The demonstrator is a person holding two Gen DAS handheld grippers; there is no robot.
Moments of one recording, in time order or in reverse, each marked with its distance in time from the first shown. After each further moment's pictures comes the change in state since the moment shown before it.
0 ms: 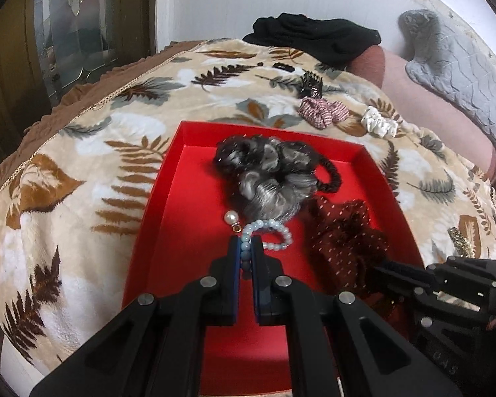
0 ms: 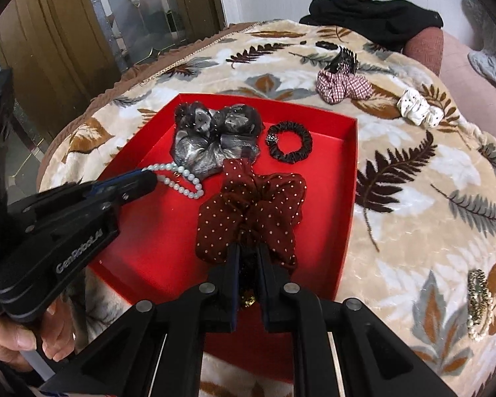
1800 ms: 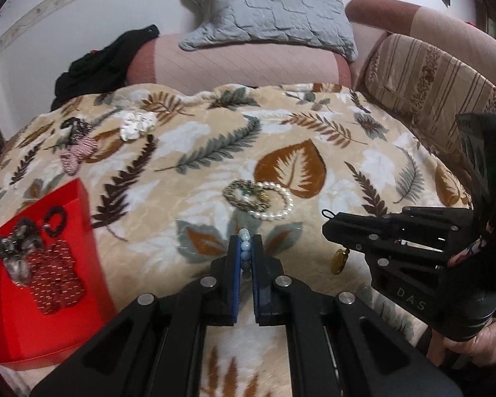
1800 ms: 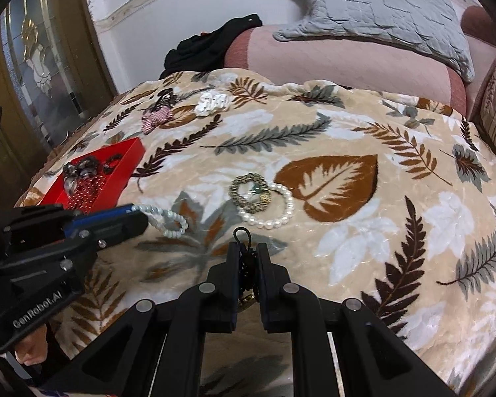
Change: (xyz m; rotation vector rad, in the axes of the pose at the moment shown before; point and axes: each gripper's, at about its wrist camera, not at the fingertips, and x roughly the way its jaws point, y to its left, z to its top) left arm -0.072 -0.265 -0.057 0.518 -0.024 -0.390; right arm -0.158 -0.175 -0.153 0.330 -0.224 -0.236
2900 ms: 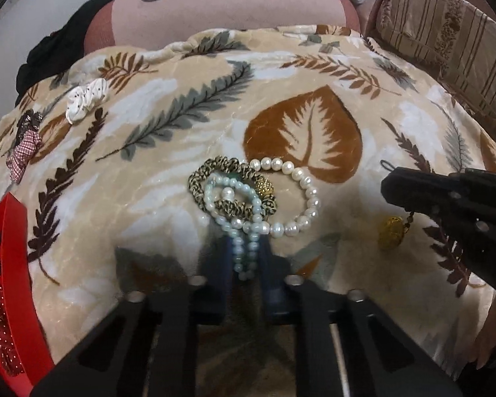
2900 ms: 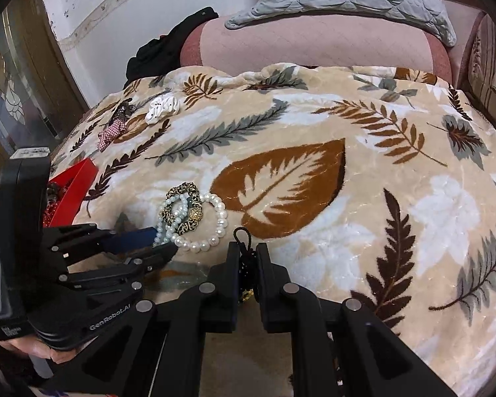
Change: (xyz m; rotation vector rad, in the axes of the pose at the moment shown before) left arm 0.136 -0.020 0.015 0.093 0.184 0.014; right arm 0.042 -0.074 0.012 0.127 0.019 -0.021
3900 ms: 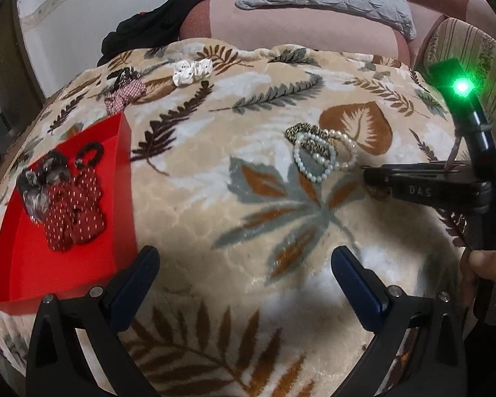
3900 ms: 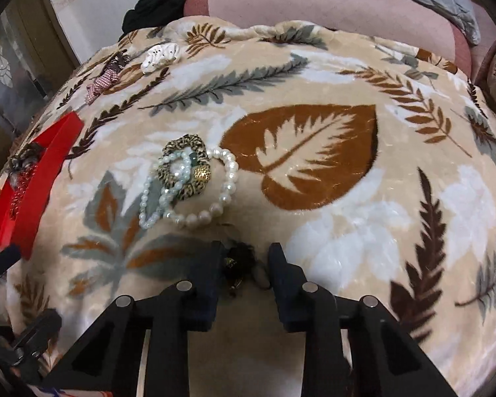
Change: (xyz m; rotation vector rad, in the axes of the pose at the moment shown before) left arm -0.088 0.034 -0.077 -0.201 -0.045 0.186; right arm 0.043 0.023 -0.004 -0.063 0.183 -0.047
